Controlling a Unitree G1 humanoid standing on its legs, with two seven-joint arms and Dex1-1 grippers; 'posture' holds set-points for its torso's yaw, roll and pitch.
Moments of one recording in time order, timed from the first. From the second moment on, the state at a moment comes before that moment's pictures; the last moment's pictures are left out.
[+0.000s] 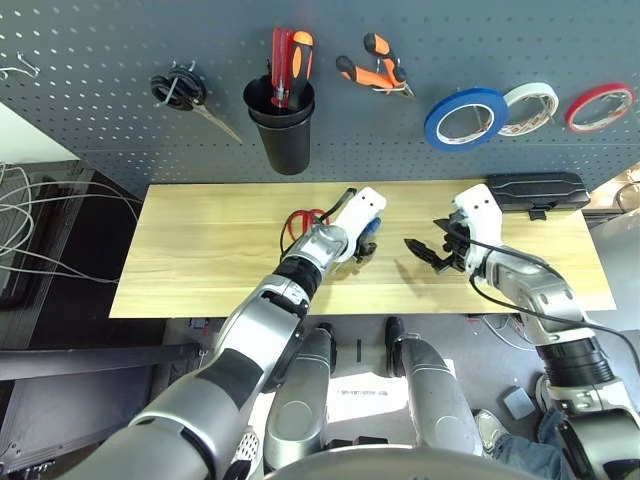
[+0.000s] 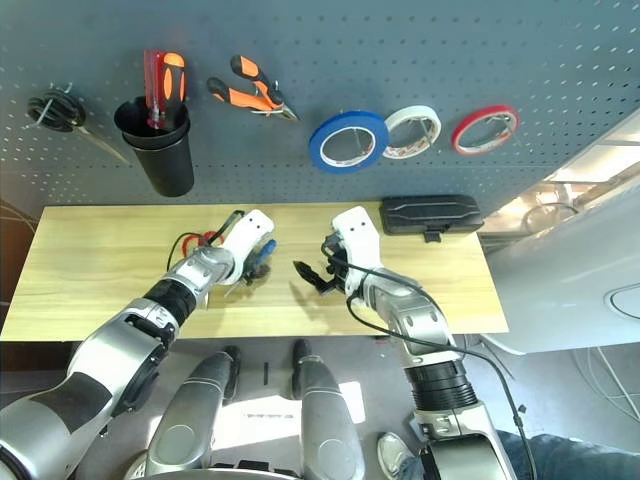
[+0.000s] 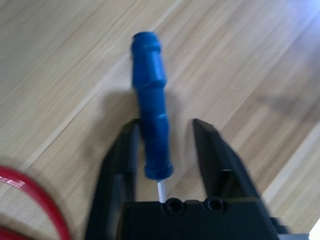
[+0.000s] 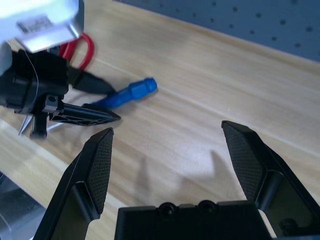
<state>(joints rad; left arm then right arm) -0.89 0.02 -0.25 1.10 0.17 0.33 -0.43 -0.34 -0.41 0.09 -0.02 0.21 0.59 0.53</state>
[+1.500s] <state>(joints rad) -0.83 0.22 0.18 -0.28 -0.41 0.38 -0.36 -0.63 -0.34 0.12 0.05 0.26 0.40 0.83</state>
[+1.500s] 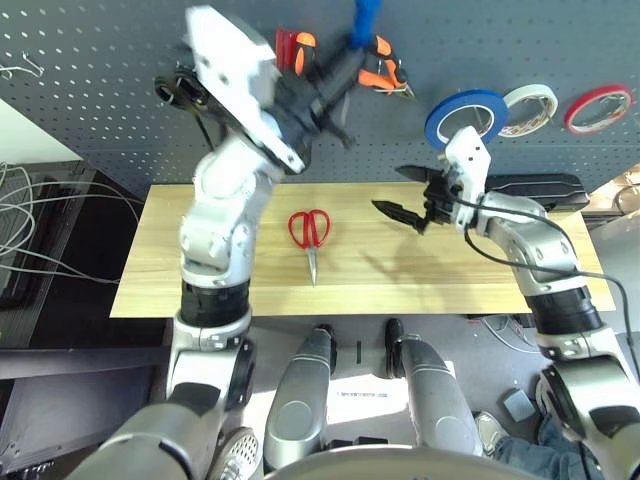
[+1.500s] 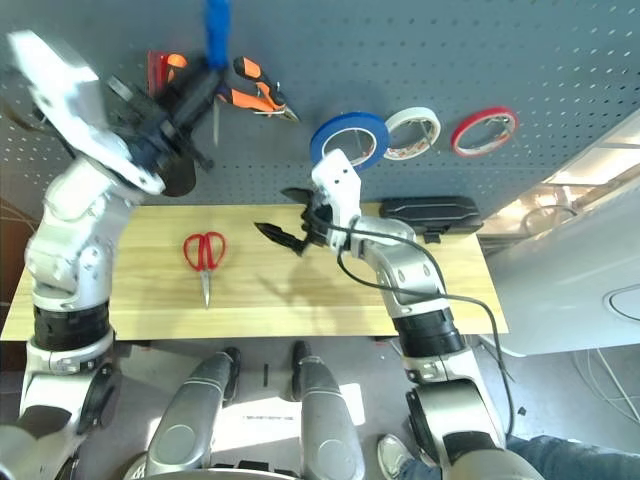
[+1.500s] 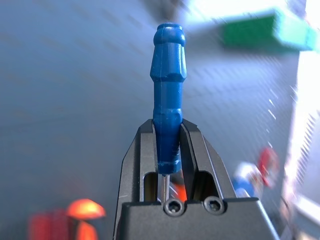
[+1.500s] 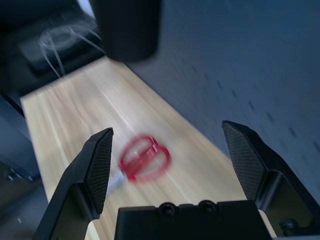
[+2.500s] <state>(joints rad) -0.81 0.34 0.19 -0.24 -0.50 0.57 -0.34 -0.72 -0.26 0.09 0.08 0.30 0.37 0.77</state>
